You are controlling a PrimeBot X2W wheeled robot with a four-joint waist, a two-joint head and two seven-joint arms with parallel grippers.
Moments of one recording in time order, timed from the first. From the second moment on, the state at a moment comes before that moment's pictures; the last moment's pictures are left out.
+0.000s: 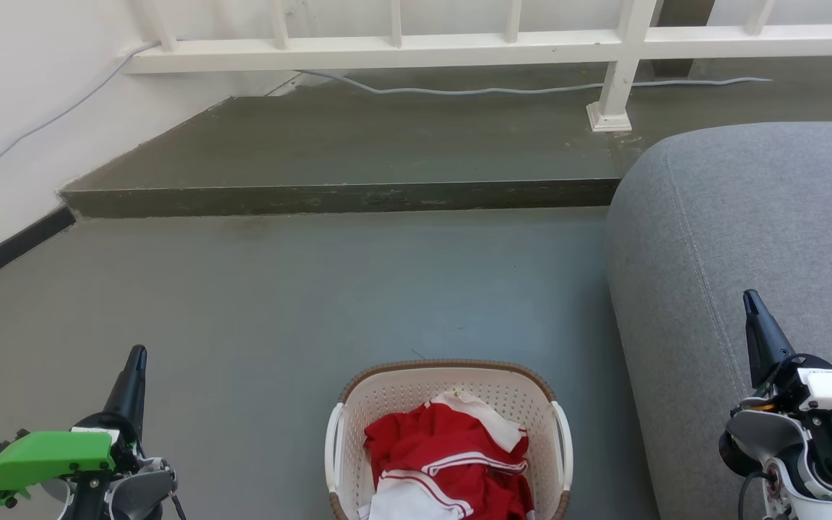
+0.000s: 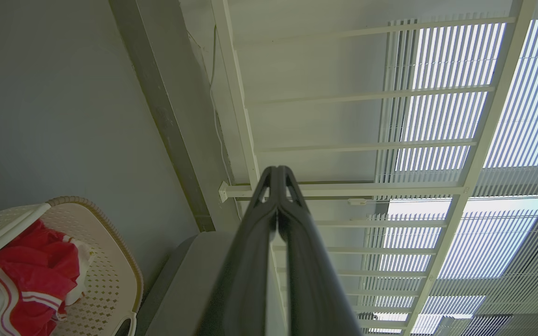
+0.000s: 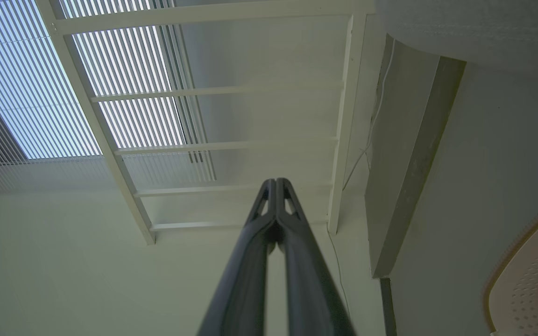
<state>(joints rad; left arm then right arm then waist) -0.07 0.04 0.09 0.28 -1.60 -0.12 0.11 -0.06 -0.04 -0.13 0.27 1.61 0.12 0.11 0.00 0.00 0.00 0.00</state>
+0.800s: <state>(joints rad) -0.04 0.01 0.06 0.31 -1.59 -0.12 0.08 -0.01 -0.01 -0.11 0.29 1.59 0.11 0.09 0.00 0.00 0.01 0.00</state>
